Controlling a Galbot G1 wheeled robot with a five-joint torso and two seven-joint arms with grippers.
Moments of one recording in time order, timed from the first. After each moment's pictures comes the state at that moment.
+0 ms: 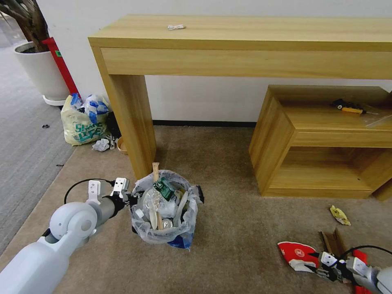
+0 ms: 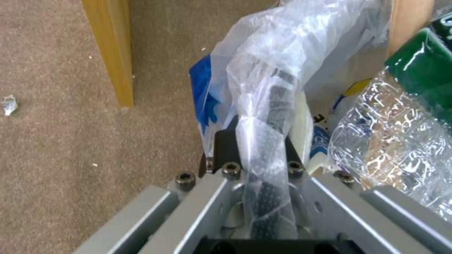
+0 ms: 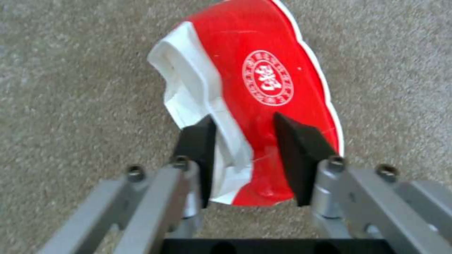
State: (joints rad) left arm 1.16 -0.82 -0.39 -1.97 -1.03 0.74 -0.17; right arm -1.42 0.67 0.44 1.24 0.01 0.17 -0.64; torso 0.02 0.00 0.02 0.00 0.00
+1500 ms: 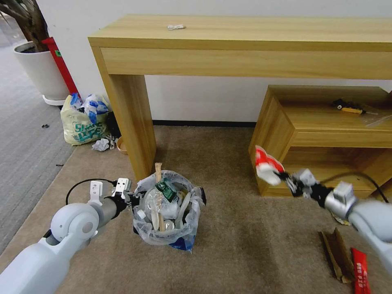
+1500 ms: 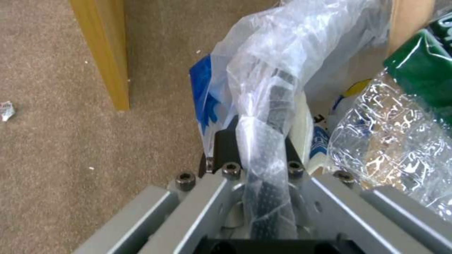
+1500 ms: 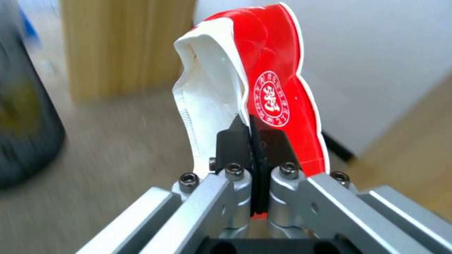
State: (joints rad) left arm 1.16 -0.82 -0.37 -2.00 -1.03 0.74 -0.19; right arm -1.20 0.64 0.52 1.88 0.51 -0.11 -0.43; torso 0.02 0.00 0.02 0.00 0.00
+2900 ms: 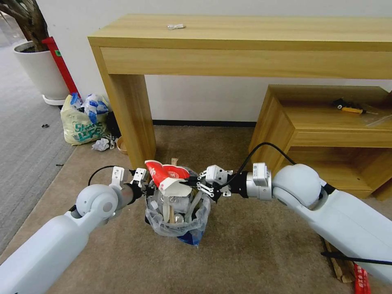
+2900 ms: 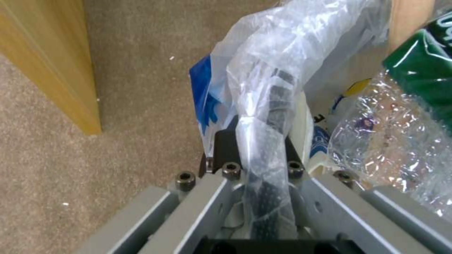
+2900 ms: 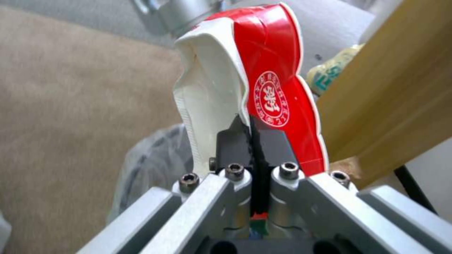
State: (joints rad) left arm 0.87 -0.75 -0.09 -1.88 -1.11 0.74 -0.21; right arm -0.52 0.74 -0.20 2.03 0.43 -0.29 -0.71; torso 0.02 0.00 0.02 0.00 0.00
